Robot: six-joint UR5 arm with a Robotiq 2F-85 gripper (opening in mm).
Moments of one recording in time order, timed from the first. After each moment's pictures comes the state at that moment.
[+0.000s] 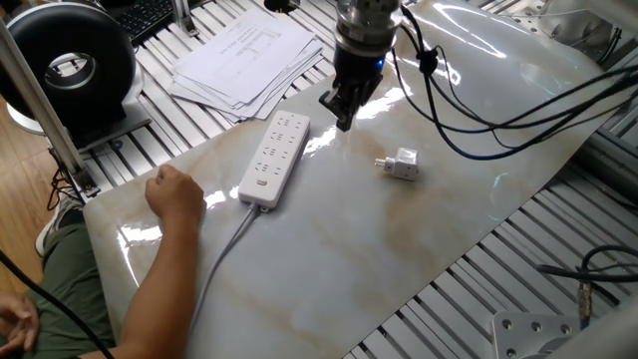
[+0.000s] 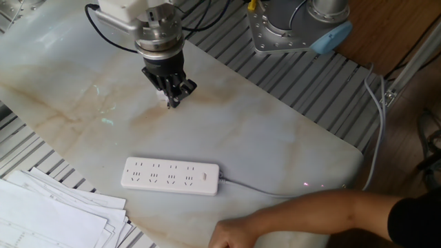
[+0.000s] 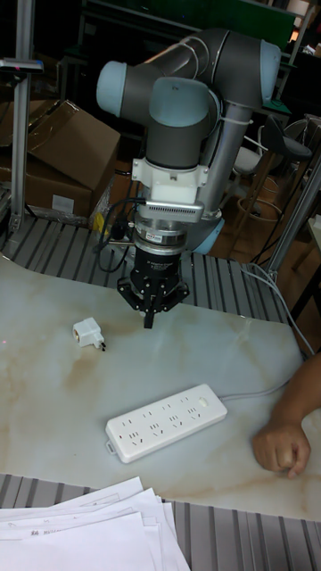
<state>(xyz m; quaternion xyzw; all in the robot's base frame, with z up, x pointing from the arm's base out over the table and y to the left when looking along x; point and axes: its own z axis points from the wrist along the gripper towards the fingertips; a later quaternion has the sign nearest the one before) 0.516 0.003 0.131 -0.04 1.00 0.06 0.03</state>
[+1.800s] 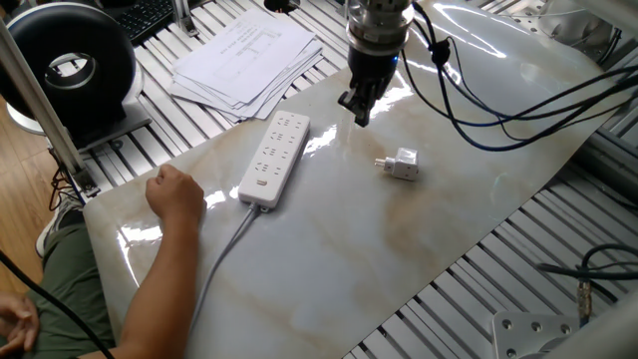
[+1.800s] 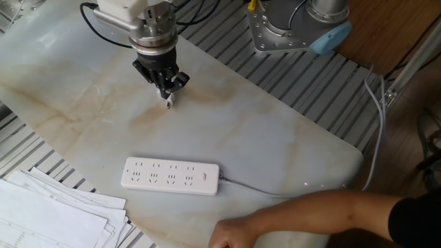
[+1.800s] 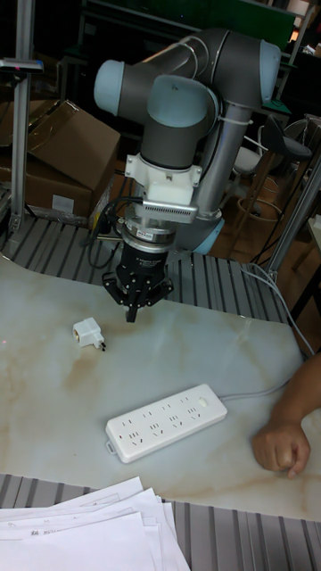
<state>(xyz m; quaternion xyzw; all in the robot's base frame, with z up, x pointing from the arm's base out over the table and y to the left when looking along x) 0.498 -0.030 0.131 -0.07 1.00 0.01 0.00</state>
